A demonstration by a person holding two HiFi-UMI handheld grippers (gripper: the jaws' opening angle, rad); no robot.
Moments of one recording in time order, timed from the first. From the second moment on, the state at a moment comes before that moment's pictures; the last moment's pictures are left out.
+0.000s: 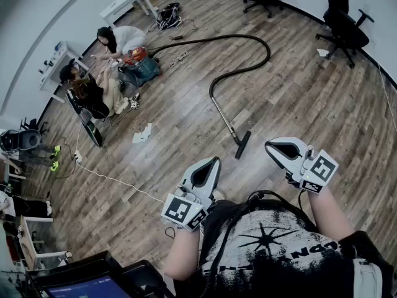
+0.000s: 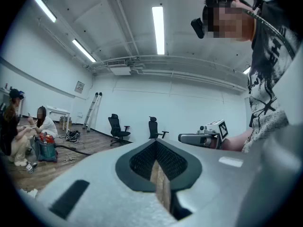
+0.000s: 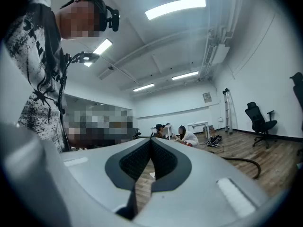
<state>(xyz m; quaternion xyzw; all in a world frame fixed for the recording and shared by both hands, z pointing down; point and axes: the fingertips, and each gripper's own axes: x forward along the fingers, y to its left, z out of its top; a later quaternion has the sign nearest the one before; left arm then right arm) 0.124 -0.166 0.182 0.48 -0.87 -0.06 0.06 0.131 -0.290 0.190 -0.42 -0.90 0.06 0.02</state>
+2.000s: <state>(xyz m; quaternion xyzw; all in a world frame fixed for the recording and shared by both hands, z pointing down) 0.110 -0.133 0.225 0.47 -0.87 -0.02 0.12 0.103 -0.230 0.216 -0.49 -0.86 0.11 0.03</state>
